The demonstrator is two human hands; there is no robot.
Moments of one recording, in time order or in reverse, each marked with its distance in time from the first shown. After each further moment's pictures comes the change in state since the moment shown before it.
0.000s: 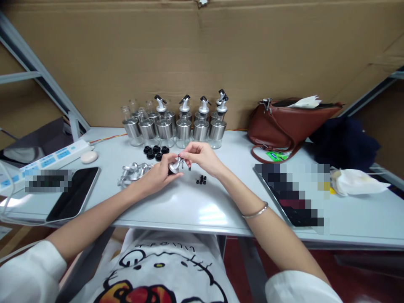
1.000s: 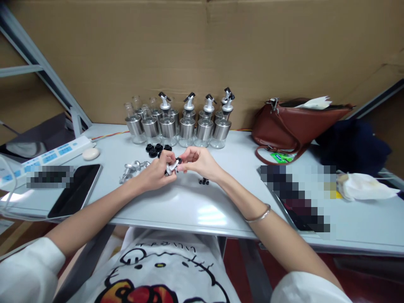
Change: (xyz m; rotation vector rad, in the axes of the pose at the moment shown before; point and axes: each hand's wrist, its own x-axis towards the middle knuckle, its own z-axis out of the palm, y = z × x) left_hand 0.000 -0.002 -0.017 -0.051 -0.051 -0.032; right_hand -0.007 0.006 0.013 0.021 -0.081 0.052
